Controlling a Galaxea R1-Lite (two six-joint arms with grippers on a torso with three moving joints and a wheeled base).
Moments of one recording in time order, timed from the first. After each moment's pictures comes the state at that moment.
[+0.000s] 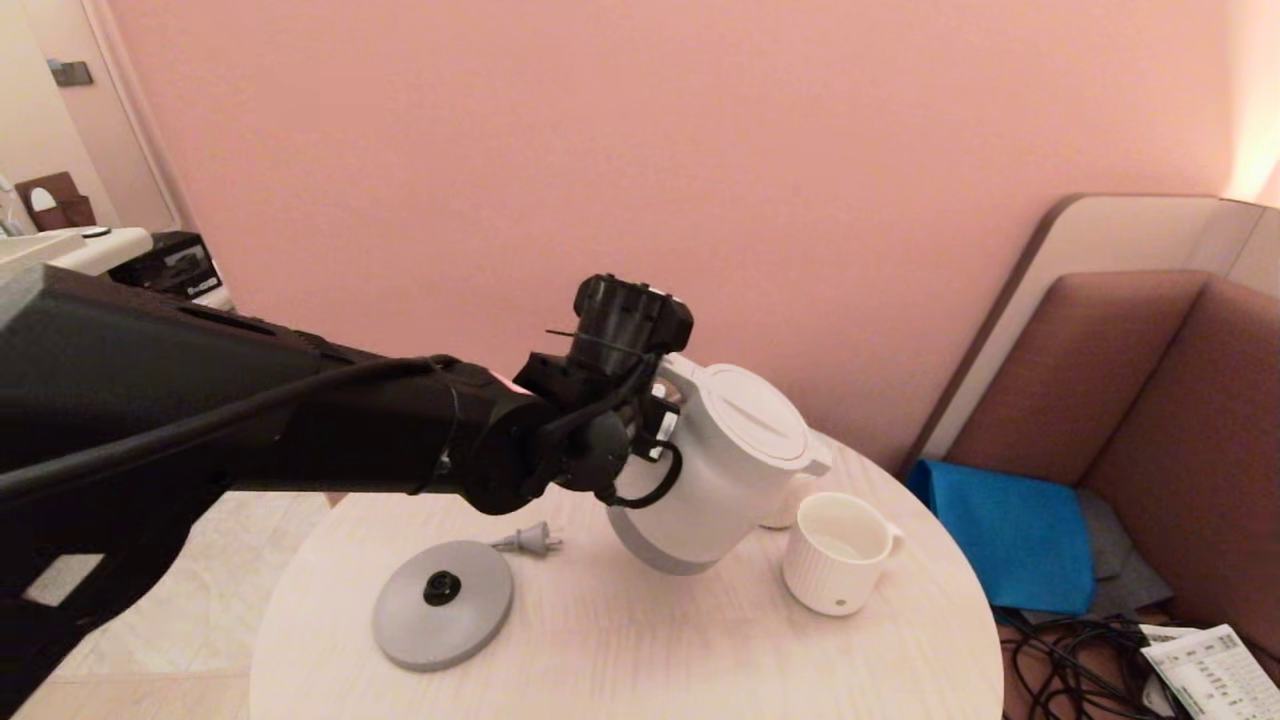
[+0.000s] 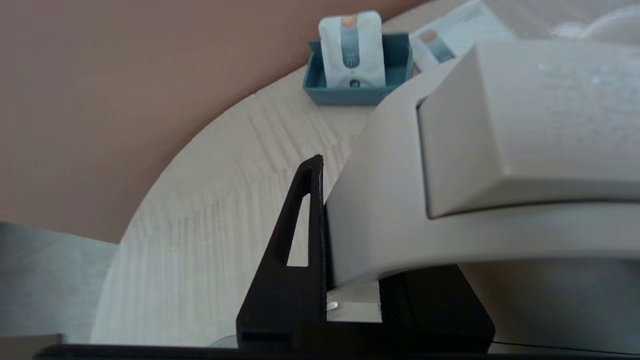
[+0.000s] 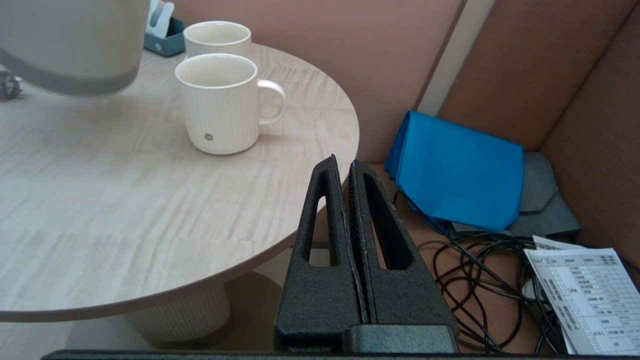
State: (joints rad) left arm -0.76 2.05 -1.48 -0.14 0.55 0.09; right arm 0.00 0.00 0.00 0.02 0.02 -0.04
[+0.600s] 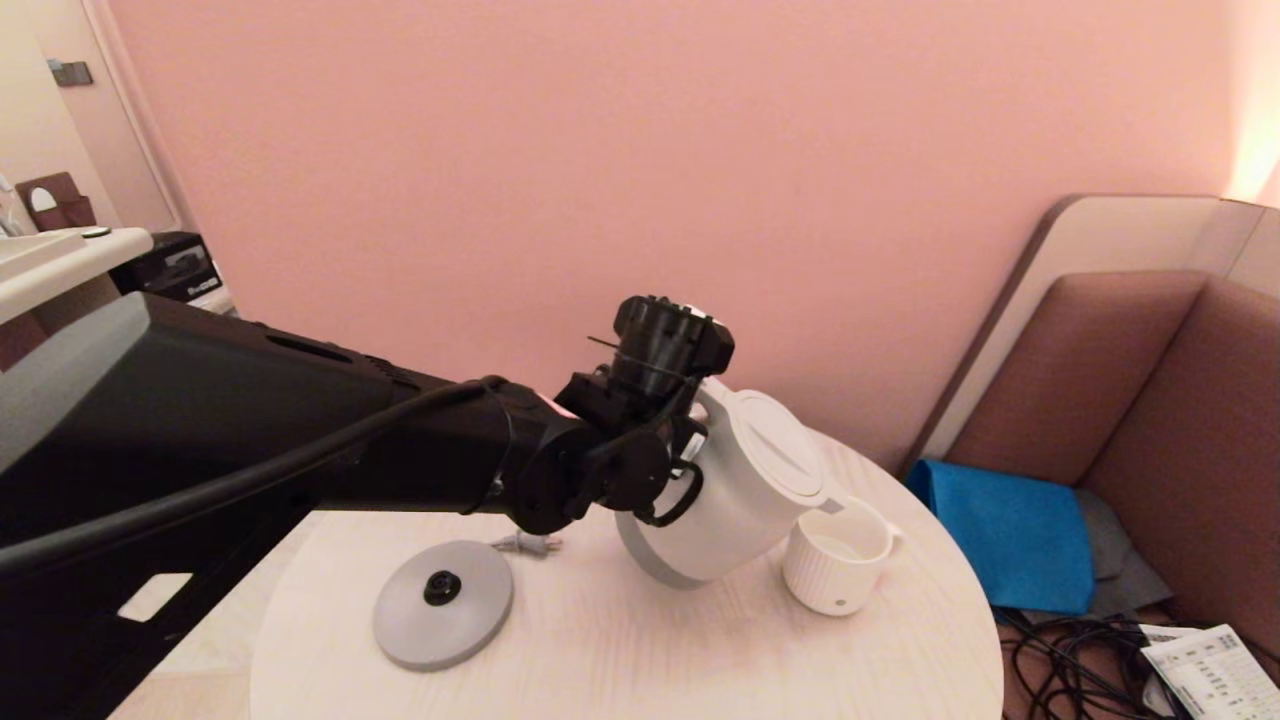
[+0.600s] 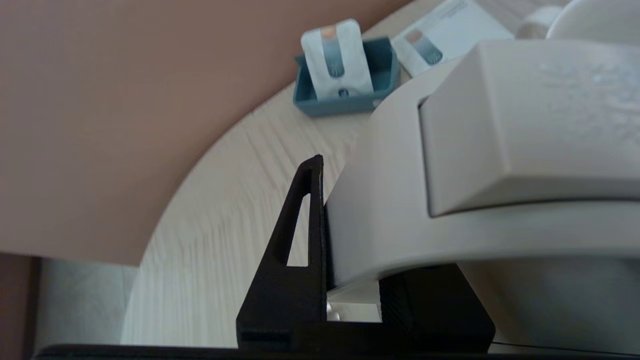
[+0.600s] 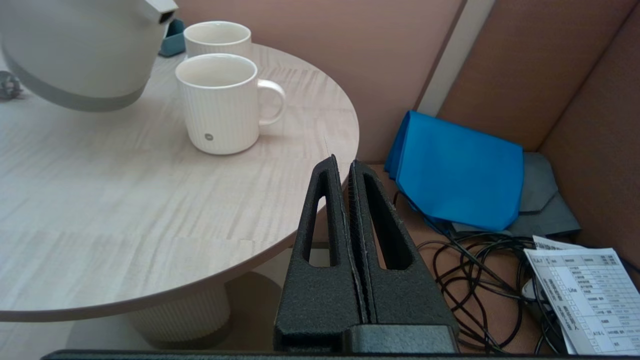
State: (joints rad) left arm -0.80 2.10 -1.53 -0.17 0.59 0.21; right arm 0.00 0.00 0.00 0.02 0.02 -0.04
